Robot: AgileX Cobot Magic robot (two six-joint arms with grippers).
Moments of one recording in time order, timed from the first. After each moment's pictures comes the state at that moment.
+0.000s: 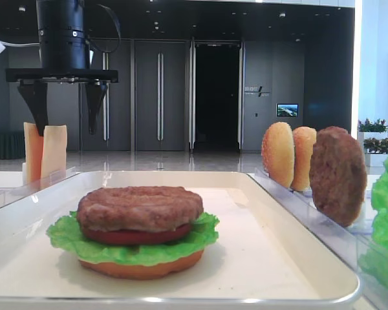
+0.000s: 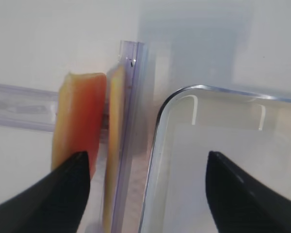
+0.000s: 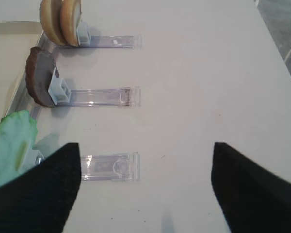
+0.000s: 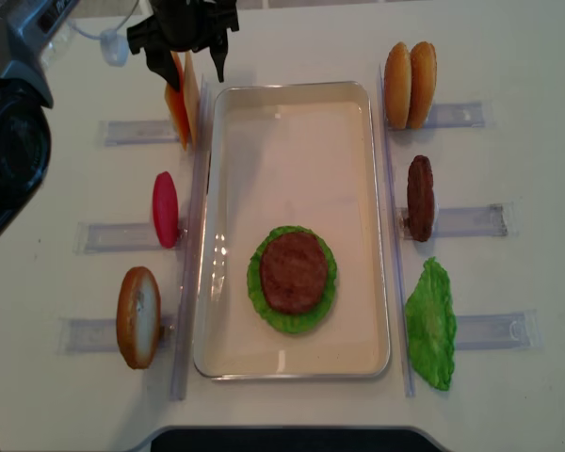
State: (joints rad) left arm -0.31 2.21 -1.99 0.10 1.24 -0.52; right arm 0.09 -0.01 -0.50 0.00 1.13 0.01
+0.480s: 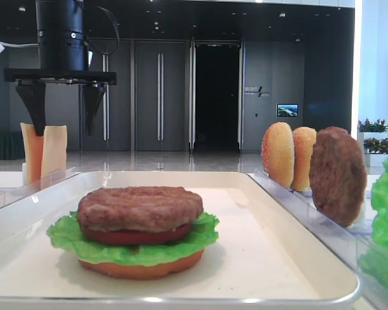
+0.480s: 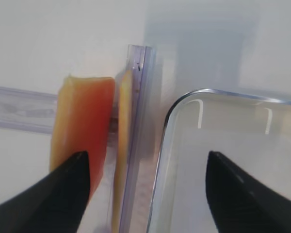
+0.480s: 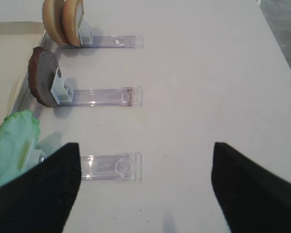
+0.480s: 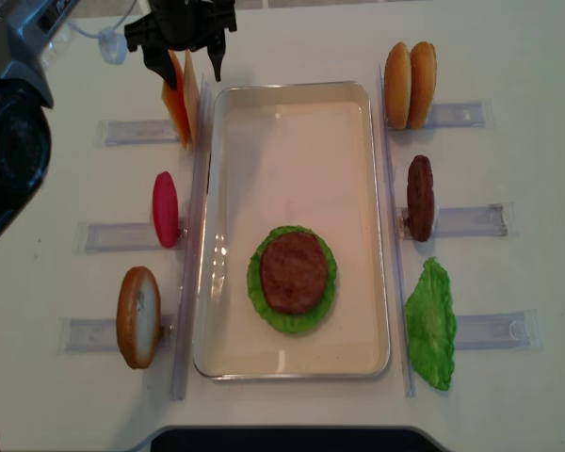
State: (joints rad) left arm -0.31 2.21 -1.99 0.13 1.24 -0.52; right arm 0.09 -0.01 -0.50 0.01 1.13 0.01
